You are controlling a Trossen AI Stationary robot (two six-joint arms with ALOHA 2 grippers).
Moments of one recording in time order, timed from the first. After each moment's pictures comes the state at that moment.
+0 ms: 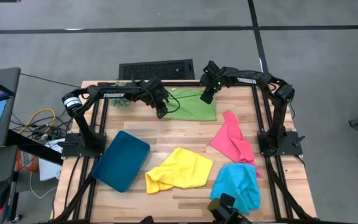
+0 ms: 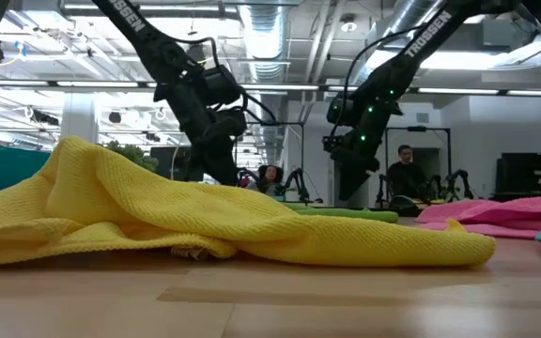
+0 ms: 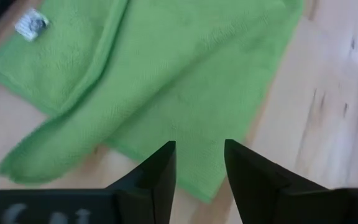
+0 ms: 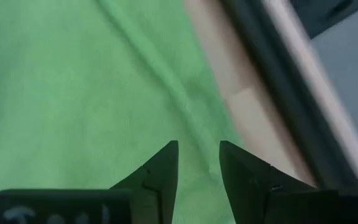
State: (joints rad) left arm 0.58 1.75 1.07 -0.30 0.24 0.04; right arm -0.76 1.92 1.27 -0.54 -0.10 -0.32
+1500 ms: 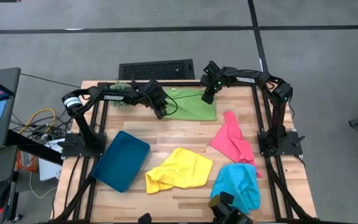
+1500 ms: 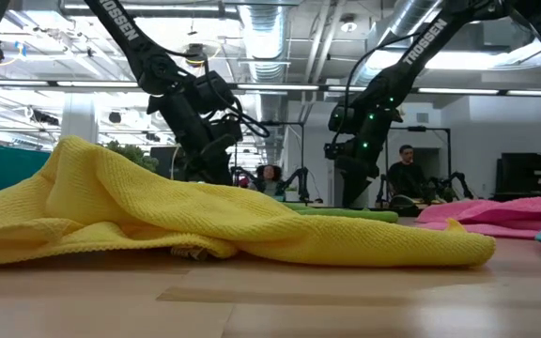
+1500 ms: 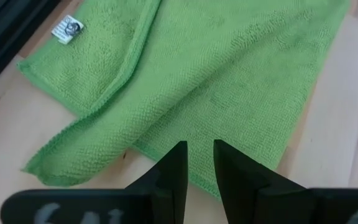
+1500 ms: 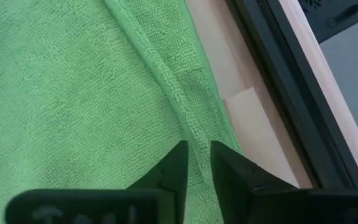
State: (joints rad) left arm 0.58 1.75 0.96 -0.12 0.15 0.07; right arm -0.78 1.95 1.27 -0.51 -0.13 -0.39
